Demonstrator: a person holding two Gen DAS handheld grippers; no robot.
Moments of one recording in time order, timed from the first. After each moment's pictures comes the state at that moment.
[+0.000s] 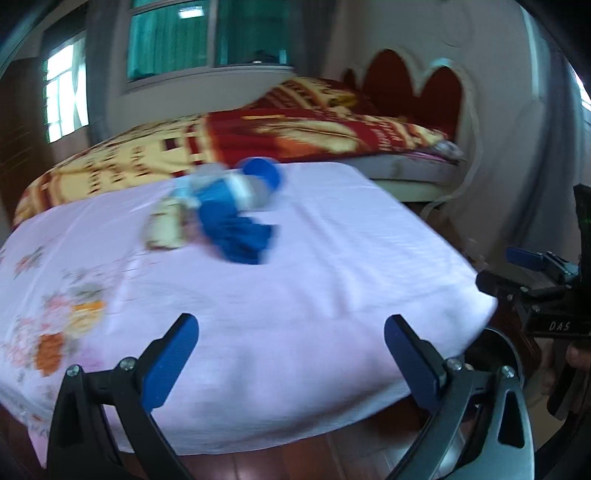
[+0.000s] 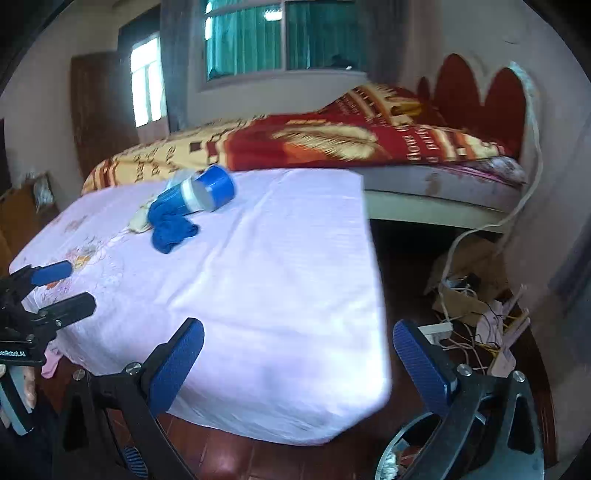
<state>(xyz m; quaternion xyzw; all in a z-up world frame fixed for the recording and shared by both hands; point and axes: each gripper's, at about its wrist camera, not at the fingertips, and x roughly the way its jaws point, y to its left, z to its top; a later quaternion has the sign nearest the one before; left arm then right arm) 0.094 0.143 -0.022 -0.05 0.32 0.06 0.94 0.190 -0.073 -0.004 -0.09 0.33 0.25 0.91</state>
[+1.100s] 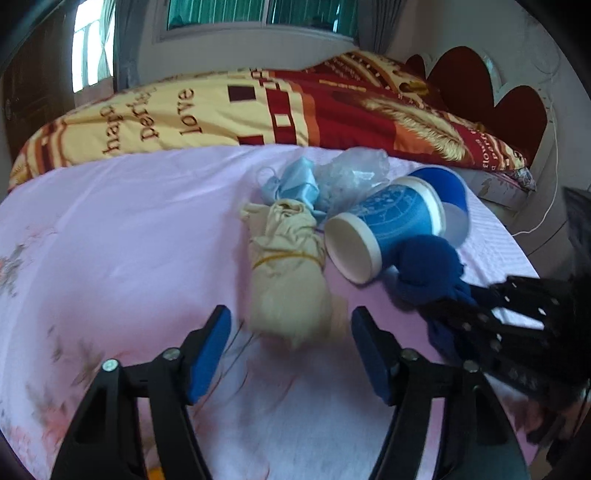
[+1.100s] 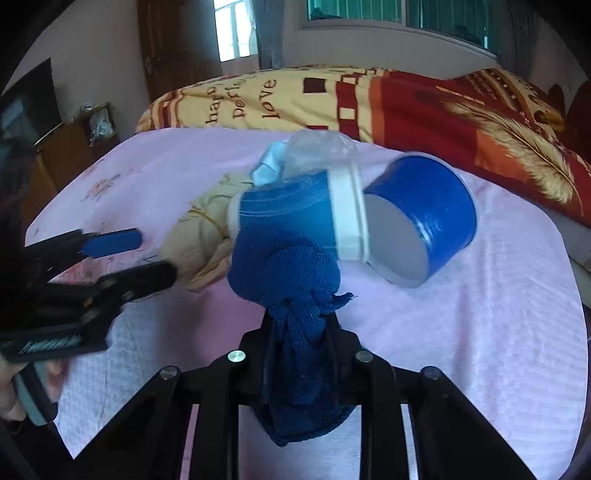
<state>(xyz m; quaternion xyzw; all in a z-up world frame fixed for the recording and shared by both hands) 0.238 0.317 -0.068 -0.11 0.39 0.09 0.91 0.324 0.187 -0.062 -0.16 0.39 0.39 0.82</state>
